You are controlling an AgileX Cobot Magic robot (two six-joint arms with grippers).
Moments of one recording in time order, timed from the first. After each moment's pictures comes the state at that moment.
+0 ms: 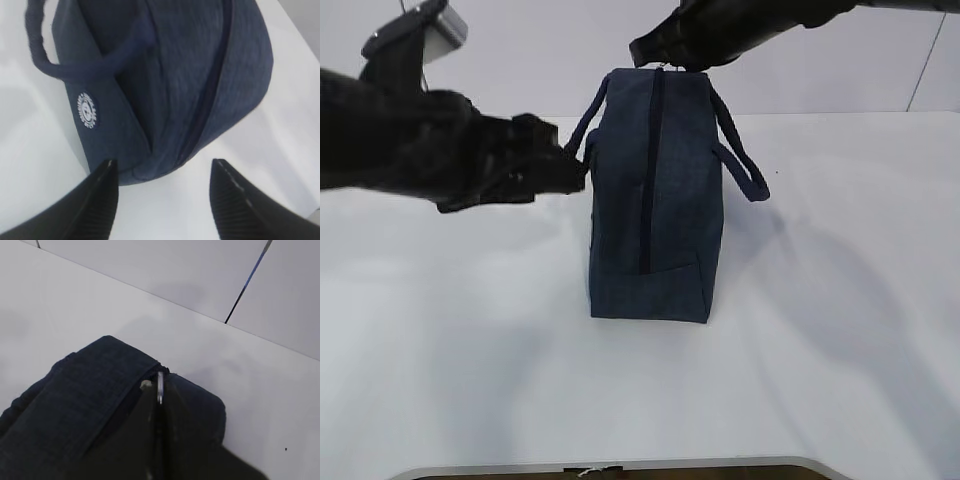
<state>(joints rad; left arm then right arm) -0.62 1.43 -0.91 -0.68 0.23 0.16 0.45 1.90 -1.65 -0.35 0.44 0.22</state>
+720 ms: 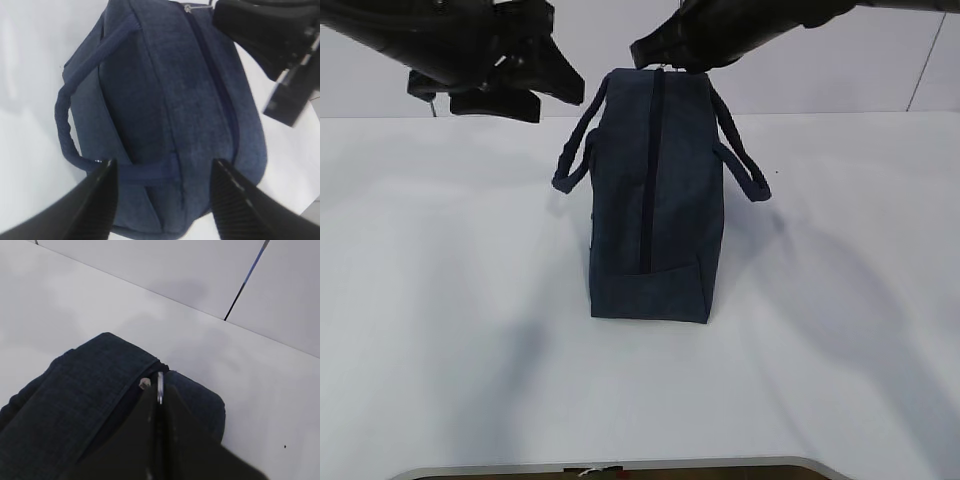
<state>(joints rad) -0.40 1.68 -1.39 -0.69 0.68 0.19 0.45 1.90 -1.65 -0.35 0.45 0.22</state>
